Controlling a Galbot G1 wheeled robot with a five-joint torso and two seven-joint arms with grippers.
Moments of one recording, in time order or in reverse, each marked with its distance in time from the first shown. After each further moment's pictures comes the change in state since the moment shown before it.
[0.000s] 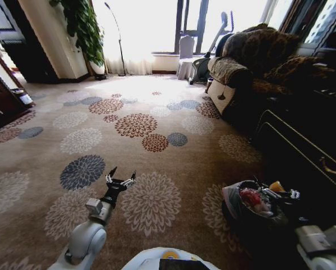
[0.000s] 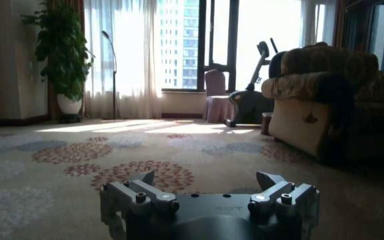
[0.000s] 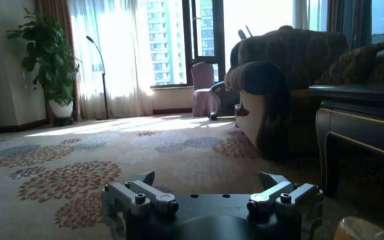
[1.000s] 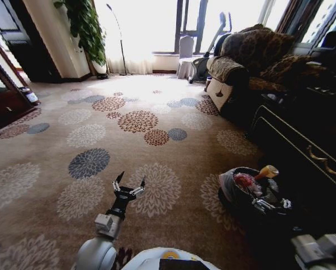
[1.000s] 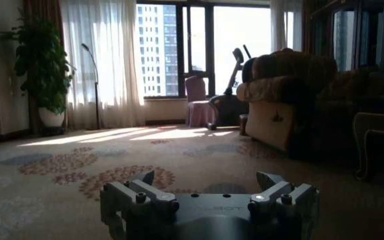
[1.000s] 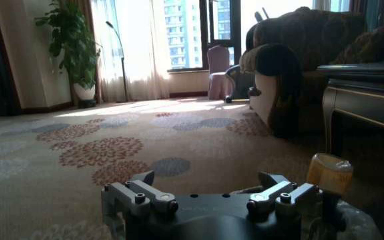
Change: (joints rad) left arm 0.035 -0.018 0.121 -0.057 0.152 -0.014 -0.024; right arm -0.037 -0.023 0.007 -0.055 -0.003 0.011 -0.100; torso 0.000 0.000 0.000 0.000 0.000
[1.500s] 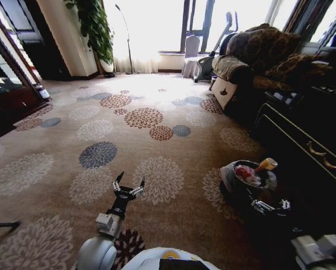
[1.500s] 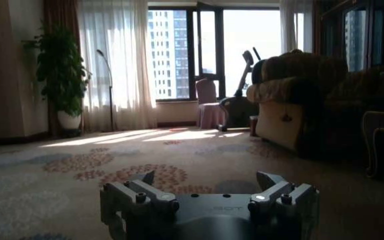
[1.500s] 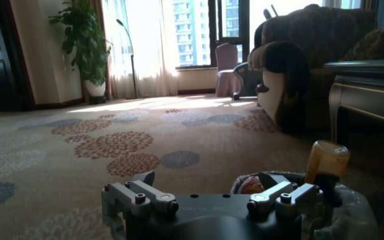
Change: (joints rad) left arm -0.032 0.019 0.005 0.049 -0.007 -0.037 -0.016; right arm 0.007 0.016 0.008 -0.013 -0.014 -0.003 -0.012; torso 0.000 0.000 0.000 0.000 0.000
